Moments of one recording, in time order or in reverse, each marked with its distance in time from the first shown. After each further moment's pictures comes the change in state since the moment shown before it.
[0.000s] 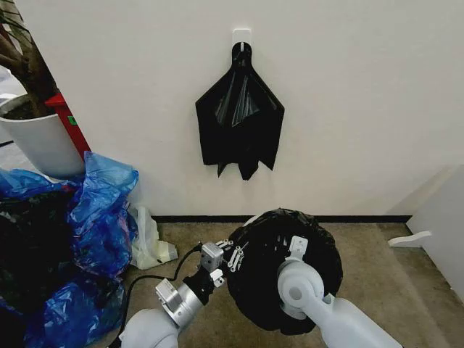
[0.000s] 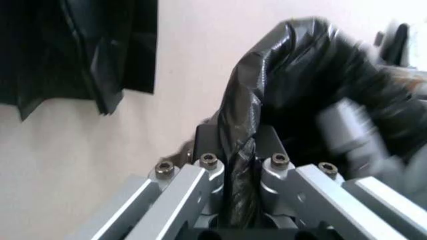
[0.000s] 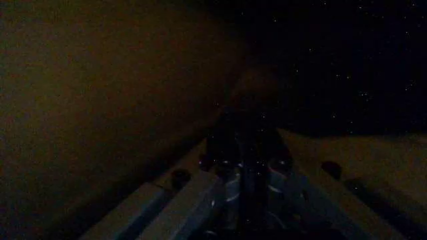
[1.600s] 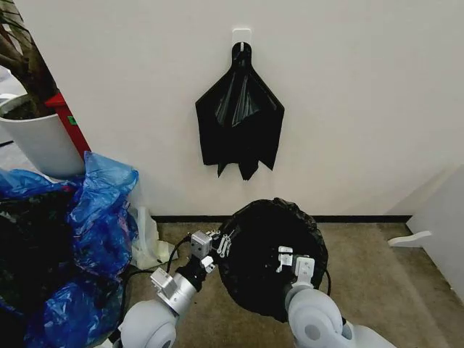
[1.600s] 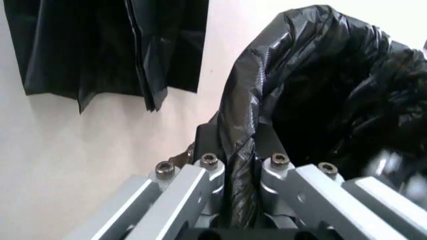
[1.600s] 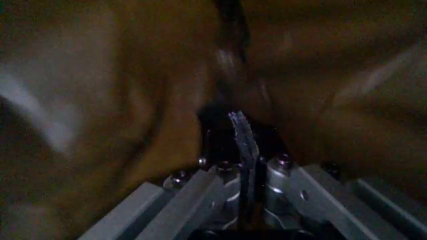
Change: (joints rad) left arm -0.021 -0.024 -0.047 0.035 -0.031 0.020 -0.064; right arm -0.096 -0.130 -0.031 0.227 -0.018 -0.020 0.003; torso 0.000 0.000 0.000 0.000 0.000
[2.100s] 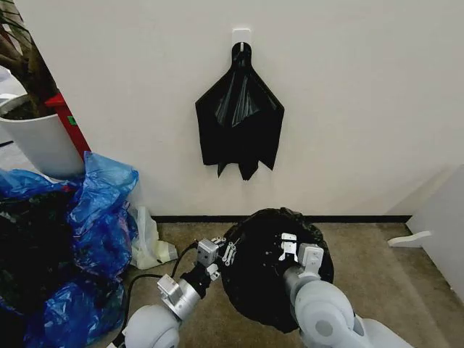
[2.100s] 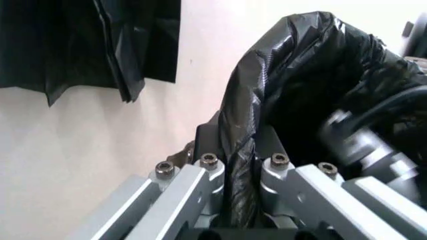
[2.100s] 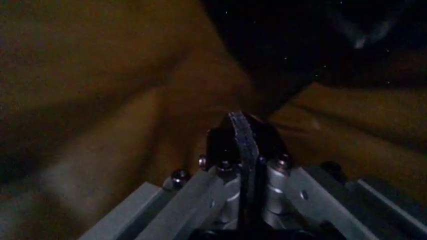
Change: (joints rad) left arm 0.015 -0.002 0.028 -0.003 0.045 -0.002 0.034; right arm 0.031 0.018 0.007 -0.016 0.020 0.001 0.011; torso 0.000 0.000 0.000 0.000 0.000
